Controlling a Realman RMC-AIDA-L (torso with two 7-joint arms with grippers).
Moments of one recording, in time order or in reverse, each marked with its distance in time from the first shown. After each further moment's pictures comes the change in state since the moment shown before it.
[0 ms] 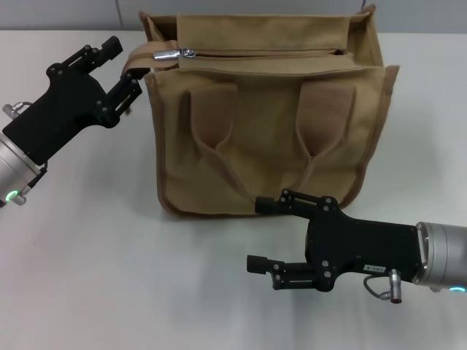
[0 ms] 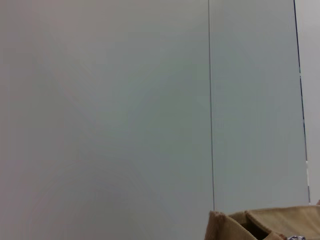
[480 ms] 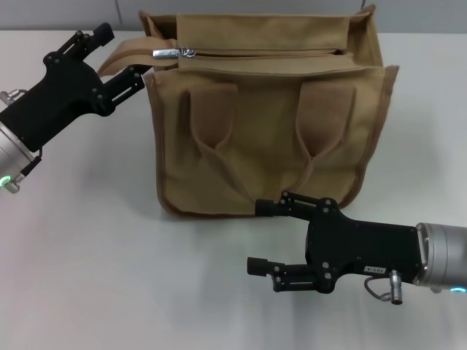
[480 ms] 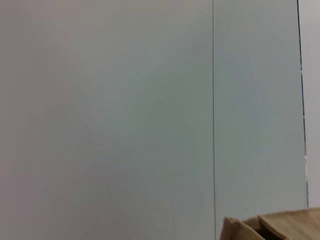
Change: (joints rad) left arm -0.011 0.000 0.000 0.081 0.036 -0.027 -0.100; right arm -0.001 0.000 0.000 -0.005 -0.011 -0.001 0.012
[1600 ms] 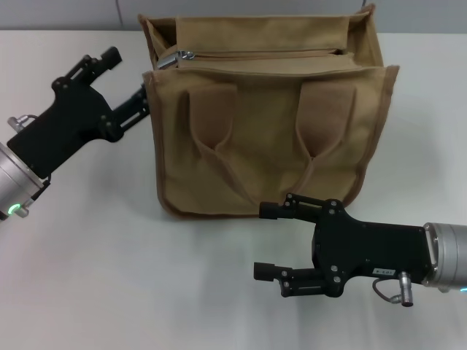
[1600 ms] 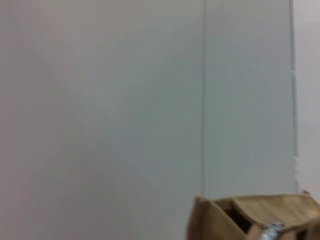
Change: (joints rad) left arm 0.003 0.002 -0.210 -0.125 0.174 0.061 0.123; right arm -0.021 0.000 0.000 -0.063 -0.023 -0.038 0.039
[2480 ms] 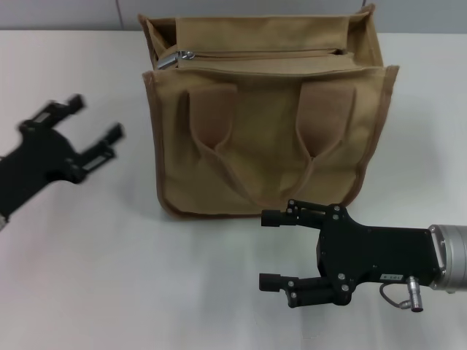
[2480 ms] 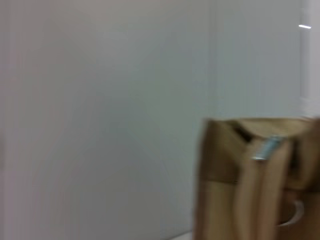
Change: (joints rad) left arm 0.095 0.005 -0.048 0.117 0.162 -0.018 -0.012; right arm -0.008 -0.003 -0.001 -0.041 -0.032 -0.039 0.021
